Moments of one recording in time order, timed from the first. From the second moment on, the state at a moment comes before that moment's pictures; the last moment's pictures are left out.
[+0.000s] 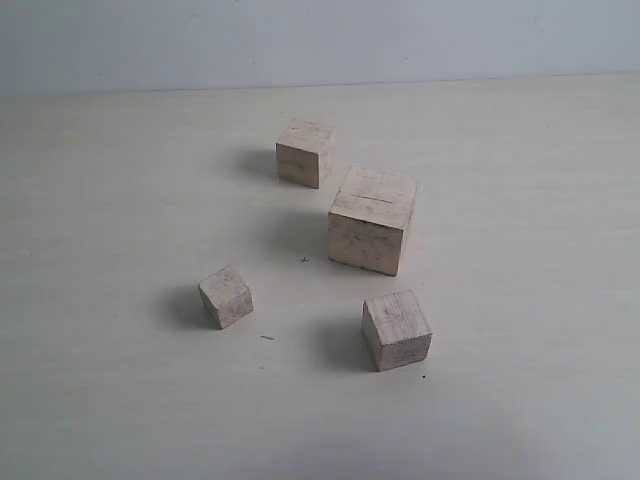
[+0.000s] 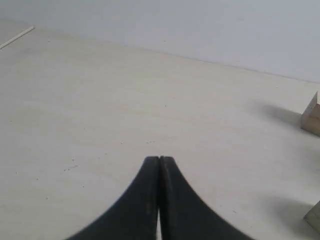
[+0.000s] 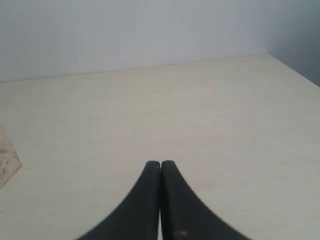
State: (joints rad) left arm 0.04 0.00 0.00 -0.02 0.37 -0.13; right arm 0.03 0.01 0.00 0.03 0.34 0.03
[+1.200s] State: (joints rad) left arm 0.04 0.00 0.00 -0.02 0.37 -0.13; right arm 0.03 0.01 0.00 0.13 -0.15 0.03
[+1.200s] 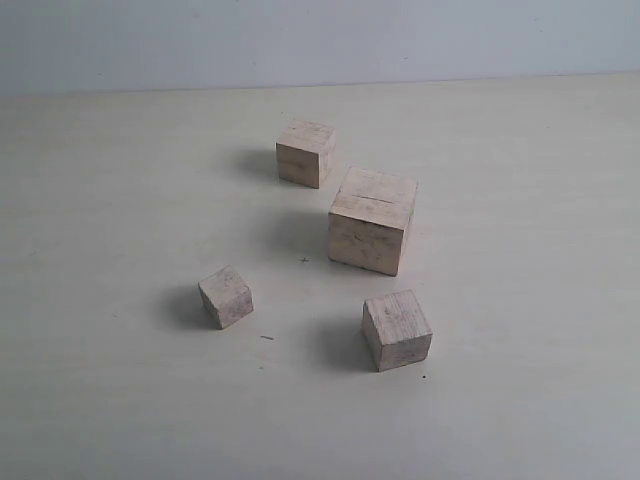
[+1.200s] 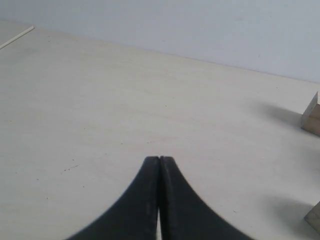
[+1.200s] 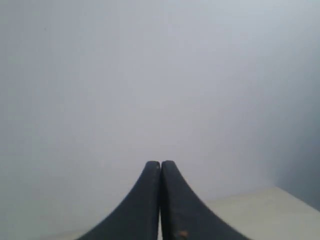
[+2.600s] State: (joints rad) left arm 0.04 0.00 0.00 -0.02 0.37 -0.13; right arm 0.14 1.34 -1.04 0.80 0.72 -0.46
